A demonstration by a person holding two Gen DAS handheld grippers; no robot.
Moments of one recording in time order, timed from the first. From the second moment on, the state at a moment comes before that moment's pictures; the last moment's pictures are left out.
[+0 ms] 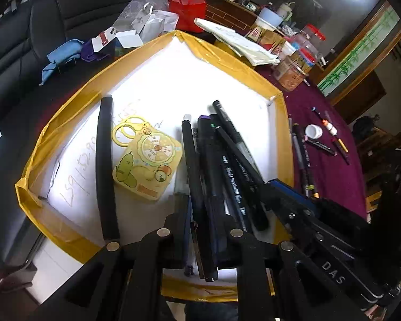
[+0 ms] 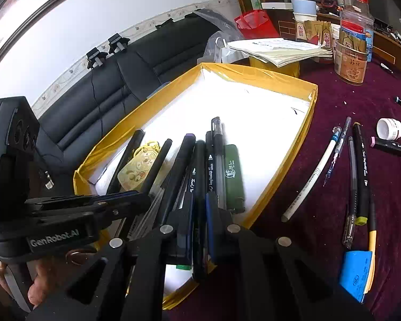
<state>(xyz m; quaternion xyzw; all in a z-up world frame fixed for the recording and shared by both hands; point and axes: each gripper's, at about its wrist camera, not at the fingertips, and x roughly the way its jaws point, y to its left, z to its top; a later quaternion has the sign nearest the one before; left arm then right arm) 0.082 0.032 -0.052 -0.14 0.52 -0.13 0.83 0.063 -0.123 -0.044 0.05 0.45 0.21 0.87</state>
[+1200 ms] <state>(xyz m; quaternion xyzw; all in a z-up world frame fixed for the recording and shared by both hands) 0.024 -0.019 0.000 -0.10 0.45 -0.15 0.88 0.005 -0.221 -0.008 0.10 0.39 0.16 0.90</state>
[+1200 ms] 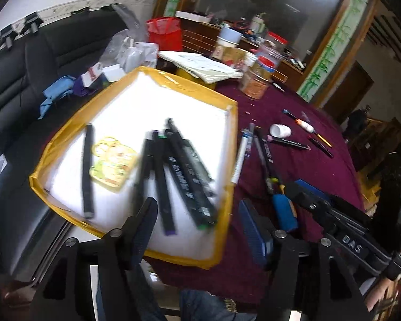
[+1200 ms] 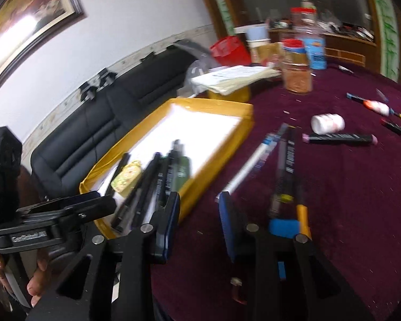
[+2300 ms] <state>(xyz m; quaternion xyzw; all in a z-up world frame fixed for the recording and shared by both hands) 0.016 -0.089 -0.022 -0.07 0.48 -0.20 0.85 -0.005 -0.298 -0.068 0.13 0.45 0.09 0.88</state>
